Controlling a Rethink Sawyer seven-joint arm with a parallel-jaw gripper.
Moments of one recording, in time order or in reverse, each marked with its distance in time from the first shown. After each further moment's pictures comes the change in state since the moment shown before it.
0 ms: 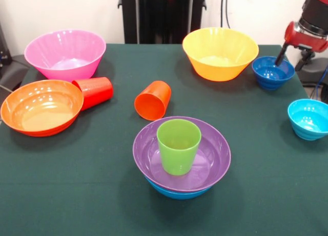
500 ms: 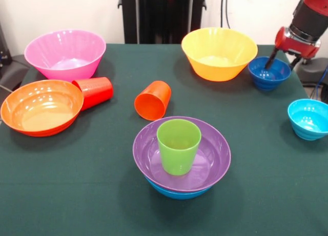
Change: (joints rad) arm 0.007 0.049 -0.024 0.000 0.006 -0.021 0.000
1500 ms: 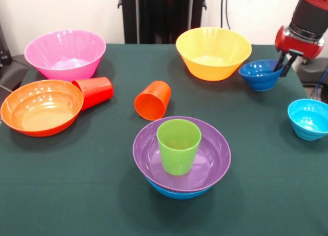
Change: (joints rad) arm -0.089 -0.069 0.009 0.001 0.003 -0.036 0.000
